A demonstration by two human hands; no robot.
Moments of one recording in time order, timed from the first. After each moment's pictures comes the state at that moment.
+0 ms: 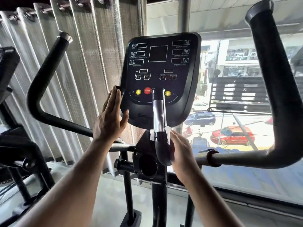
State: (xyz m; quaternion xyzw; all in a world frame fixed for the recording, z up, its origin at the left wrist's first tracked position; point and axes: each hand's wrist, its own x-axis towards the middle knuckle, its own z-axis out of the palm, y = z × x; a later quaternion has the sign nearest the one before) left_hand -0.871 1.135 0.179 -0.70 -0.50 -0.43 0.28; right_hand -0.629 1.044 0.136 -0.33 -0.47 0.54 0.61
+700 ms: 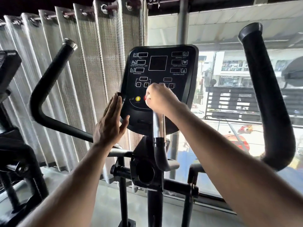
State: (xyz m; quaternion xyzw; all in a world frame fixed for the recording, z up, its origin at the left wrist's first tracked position) left_hand -0.870 1.131 0.180 -0.69 -0.48 -0.45 0.28; right_hand -0.658 1.116 0.306 -0.50 -0.80 -0.08 0.31
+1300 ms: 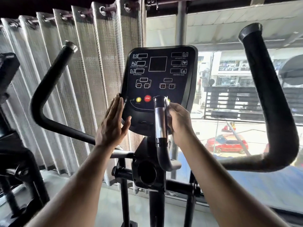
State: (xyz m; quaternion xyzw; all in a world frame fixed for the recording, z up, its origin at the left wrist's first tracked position) left_hand -0.874 1.138 0.176 -0.70 -0.47 -0.46 0.28; right_hand -0.630 1.111 0.223 -0.38 -0.45 0.46 0.66
